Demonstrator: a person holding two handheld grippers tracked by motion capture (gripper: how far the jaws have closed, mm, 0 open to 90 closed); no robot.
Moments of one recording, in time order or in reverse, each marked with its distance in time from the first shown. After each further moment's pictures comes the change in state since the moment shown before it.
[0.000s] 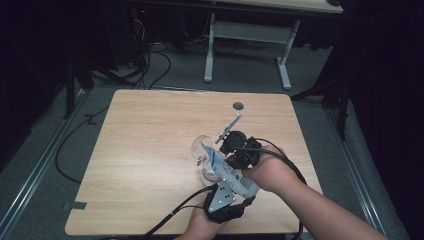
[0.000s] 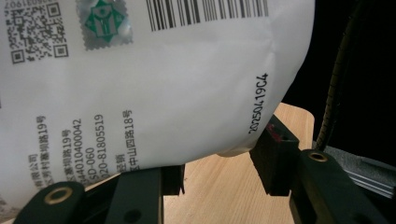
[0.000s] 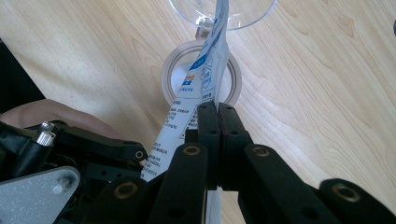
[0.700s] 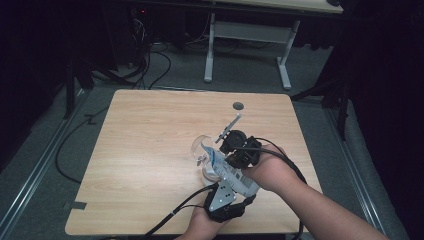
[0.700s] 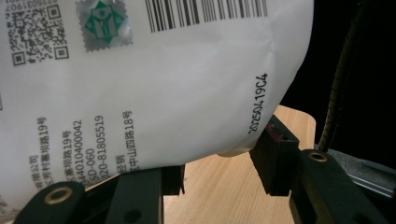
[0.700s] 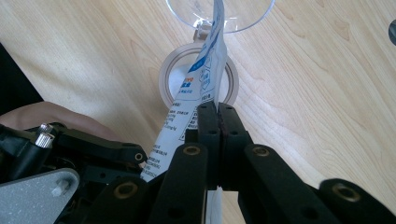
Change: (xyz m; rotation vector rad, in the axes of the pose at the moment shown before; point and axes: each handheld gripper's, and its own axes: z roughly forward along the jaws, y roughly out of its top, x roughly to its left) left arm 0.001 0.002 0.002 -0.003 0.007 -0.005; right arm -0.001 0.001 0.000 -0.006 -0.008 -0.007
